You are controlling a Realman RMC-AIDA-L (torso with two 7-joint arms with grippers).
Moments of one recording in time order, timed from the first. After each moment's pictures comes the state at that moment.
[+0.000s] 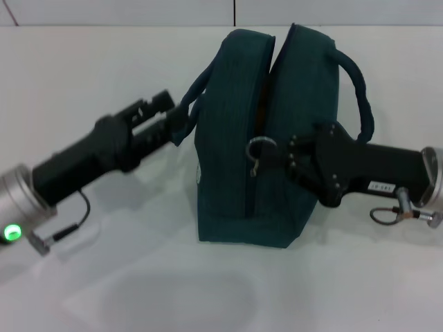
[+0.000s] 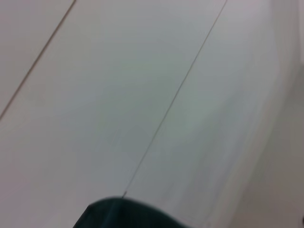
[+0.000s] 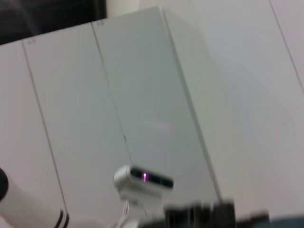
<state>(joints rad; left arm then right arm) -0.36 -2.09 0.86 0.35 1.37 1.70 -1.25 0.56 2.02 -1.47 -0.39 -1.05 -1.62 1.09</state>
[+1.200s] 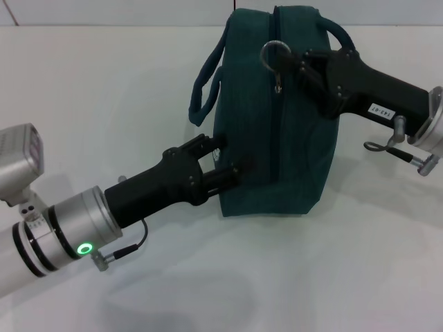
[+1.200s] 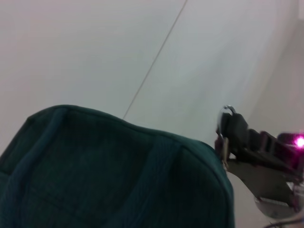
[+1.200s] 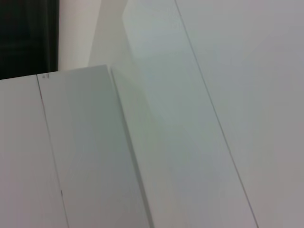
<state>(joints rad) -0.50 -2.11 0.96 0.07 1.35 1.59 -1.03 0.61 2.02 -1.48 -0.37 -0.81 -1.50 1.08</state>
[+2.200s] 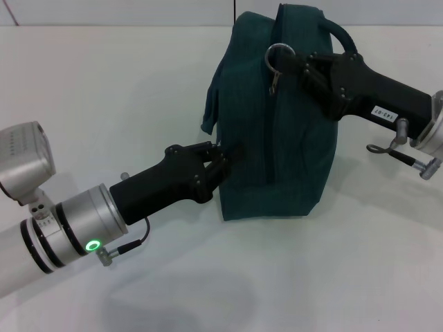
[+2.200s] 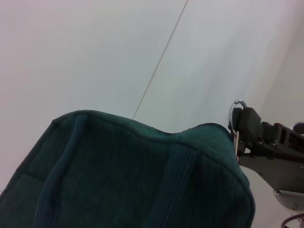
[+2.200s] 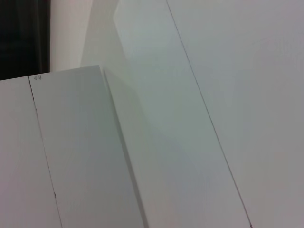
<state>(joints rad) -0.53 -2.11 0.96 0.03 1.33 1.54 -0.95 0.60 2.03 -1.47 -0.35 -0.80 -1.50 1.08</state>
